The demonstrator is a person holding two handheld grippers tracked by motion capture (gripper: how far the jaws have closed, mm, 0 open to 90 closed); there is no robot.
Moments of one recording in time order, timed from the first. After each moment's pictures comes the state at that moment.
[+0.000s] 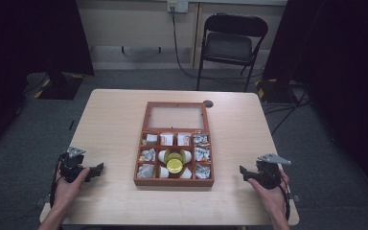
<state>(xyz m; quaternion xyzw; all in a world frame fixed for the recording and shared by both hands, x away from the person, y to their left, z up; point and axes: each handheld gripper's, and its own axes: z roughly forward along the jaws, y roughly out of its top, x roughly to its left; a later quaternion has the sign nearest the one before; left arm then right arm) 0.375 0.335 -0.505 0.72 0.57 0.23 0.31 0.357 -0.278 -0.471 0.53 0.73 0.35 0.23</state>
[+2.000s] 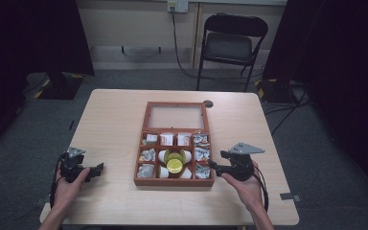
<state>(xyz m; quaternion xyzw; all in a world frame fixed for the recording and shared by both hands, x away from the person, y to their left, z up) 0.375 0.334 -0.505 0.72 0.58 0.24 0.31 0.364 -0.188 -0.425 0.40 0.78 0.44 0.17</state>
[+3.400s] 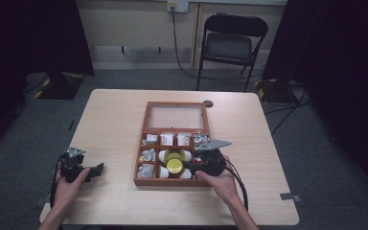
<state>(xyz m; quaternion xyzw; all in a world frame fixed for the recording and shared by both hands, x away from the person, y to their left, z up) 0.375 0.334 -0.505 0.72 0.58 0.24 0.31 0.382 -0.116 -0.432 0.34 0.83 0.44 0.11</state>
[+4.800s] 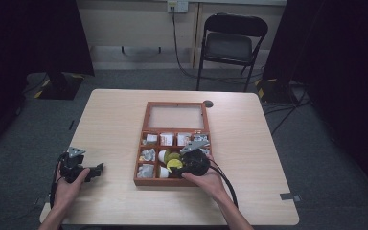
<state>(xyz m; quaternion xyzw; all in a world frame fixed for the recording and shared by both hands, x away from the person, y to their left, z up) 0.375 0.334 -0.505 0.72 0.58 0.24 0.31 0.396 -0.075 -0.456 0.30 0.87 0.39 0.08</state>
